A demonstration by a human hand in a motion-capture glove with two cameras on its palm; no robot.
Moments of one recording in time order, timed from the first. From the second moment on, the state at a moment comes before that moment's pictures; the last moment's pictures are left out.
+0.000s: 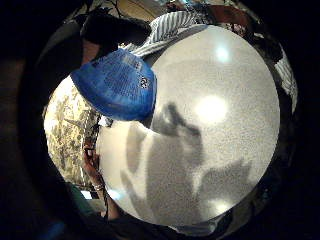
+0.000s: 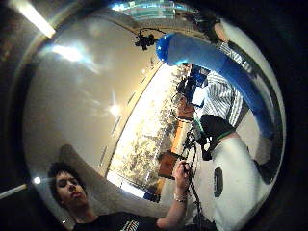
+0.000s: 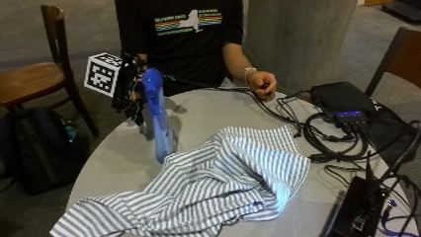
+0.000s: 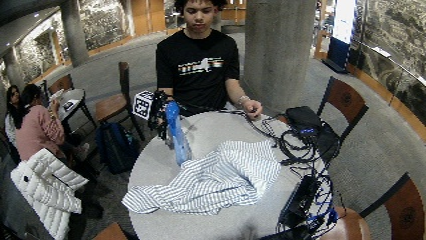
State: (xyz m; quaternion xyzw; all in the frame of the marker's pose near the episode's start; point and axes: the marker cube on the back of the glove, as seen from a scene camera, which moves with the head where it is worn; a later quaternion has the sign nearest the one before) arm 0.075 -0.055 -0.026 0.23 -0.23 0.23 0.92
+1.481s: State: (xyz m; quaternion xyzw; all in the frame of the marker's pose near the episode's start) arm 0.132 -0.167 -0.003 0.21 -0.21 0.28 0.91
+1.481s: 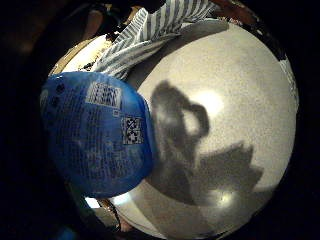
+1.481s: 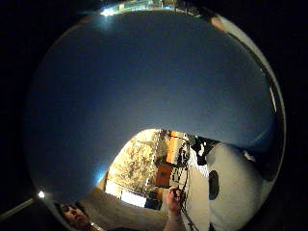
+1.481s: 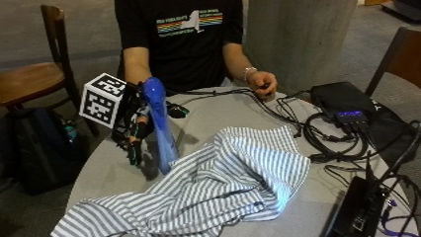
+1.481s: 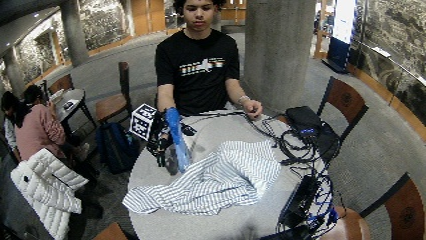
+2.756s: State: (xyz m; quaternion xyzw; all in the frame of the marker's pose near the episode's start) arm 0.123 -0.179 -0.031 0.12 -0.29 0.25 0.92
